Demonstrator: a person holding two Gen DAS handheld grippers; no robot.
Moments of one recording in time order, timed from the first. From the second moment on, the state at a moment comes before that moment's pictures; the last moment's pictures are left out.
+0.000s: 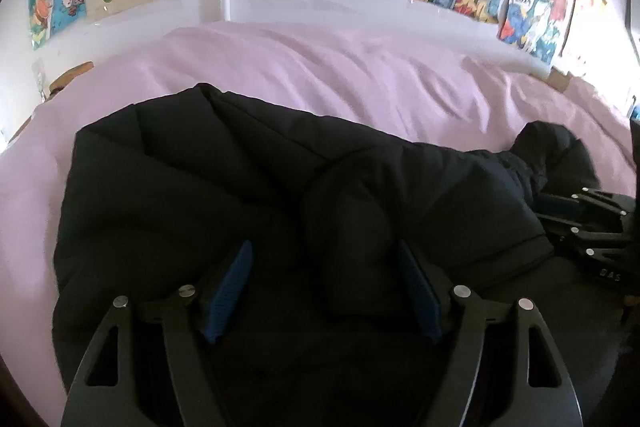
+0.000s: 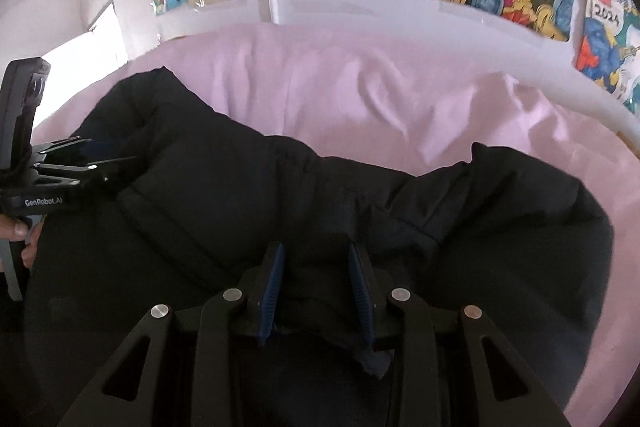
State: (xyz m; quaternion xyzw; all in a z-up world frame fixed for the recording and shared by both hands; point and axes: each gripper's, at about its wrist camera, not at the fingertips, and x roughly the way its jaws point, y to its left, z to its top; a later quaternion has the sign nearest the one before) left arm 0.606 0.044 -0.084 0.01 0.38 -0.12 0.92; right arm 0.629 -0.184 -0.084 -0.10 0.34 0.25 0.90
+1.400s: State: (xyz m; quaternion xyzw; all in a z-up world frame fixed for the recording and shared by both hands) left arm 0.386 0.037 0.056 0.06 0.37 -0.15 0.91; right arm 0.391 -0.211 0.059 -0.10 0.33 0.16 0.93
